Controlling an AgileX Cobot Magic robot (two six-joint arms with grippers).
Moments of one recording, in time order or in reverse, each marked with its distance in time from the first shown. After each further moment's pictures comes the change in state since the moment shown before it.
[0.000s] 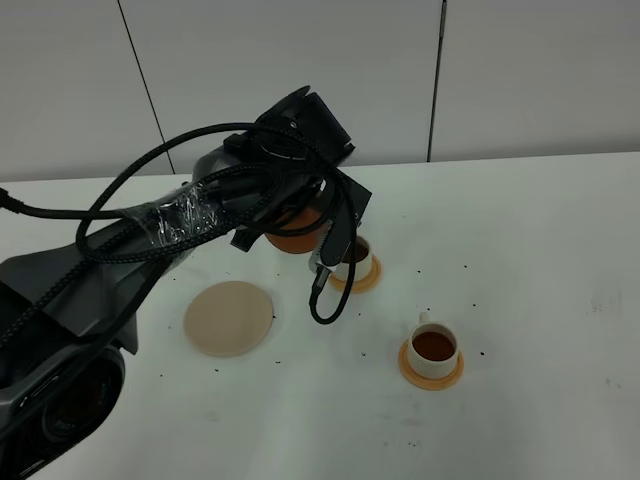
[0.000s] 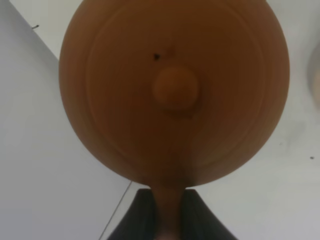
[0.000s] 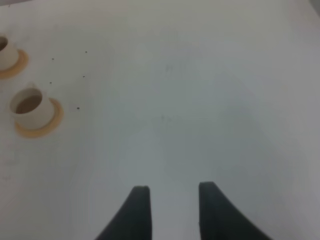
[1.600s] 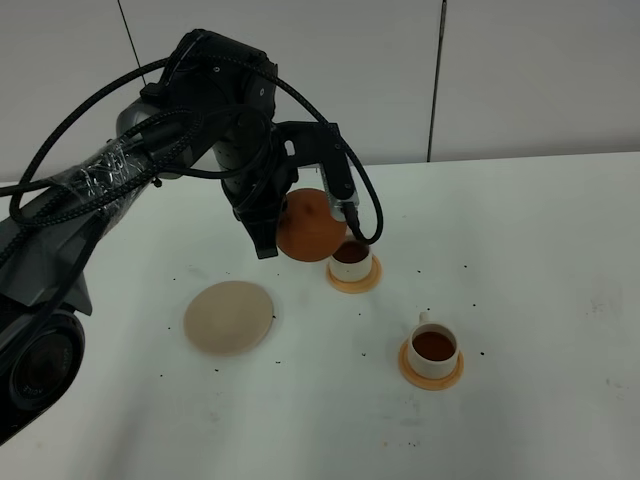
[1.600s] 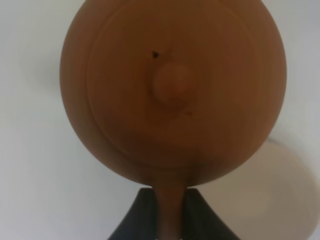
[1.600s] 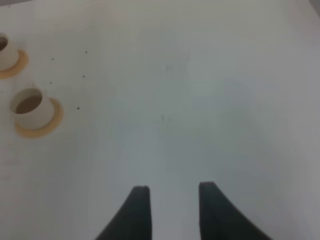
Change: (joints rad) left arm 0.144 -0.011 -0.122 -0.524 0.182 -0.254; right arm 0.000 0.000 0.000 0.000 0.000 0.000
